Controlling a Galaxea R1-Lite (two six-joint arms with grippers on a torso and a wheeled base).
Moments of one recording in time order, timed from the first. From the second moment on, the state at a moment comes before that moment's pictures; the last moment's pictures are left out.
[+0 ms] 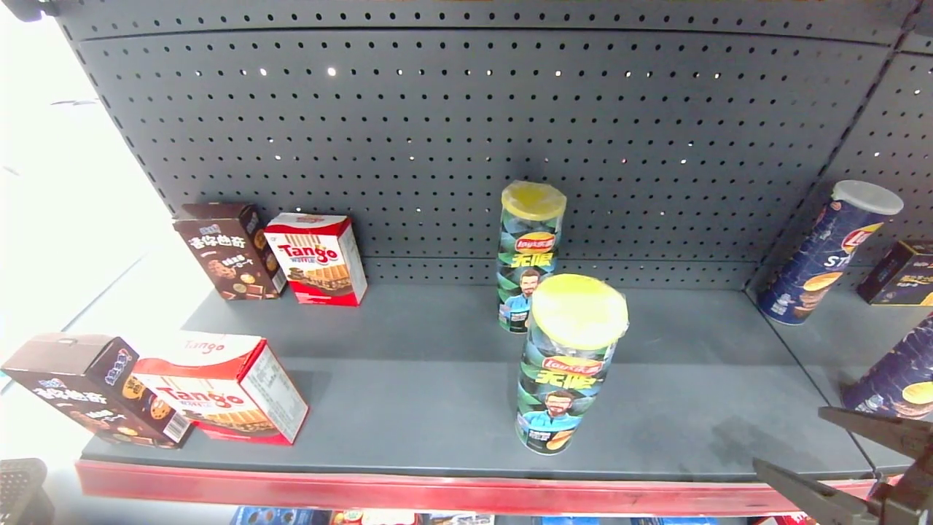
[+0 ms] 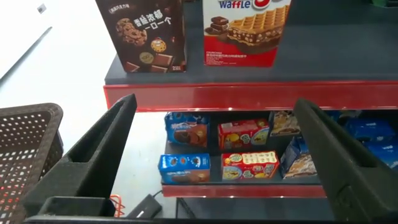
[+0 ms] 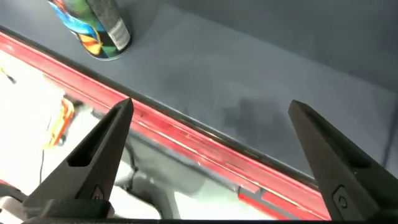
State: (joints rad) left arm 0.00 0.00 0.00 0.00 -0.01 0.02; right arm 0.52 0.97 -0.37 -0.25 -0.08 -0.02
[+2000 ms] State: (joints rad) left arm 0.00 0.00 0.00 0.00 -0.01 0.02; right arm 0.62 1.57 -0.77 -0.30 -0.08 -0.03
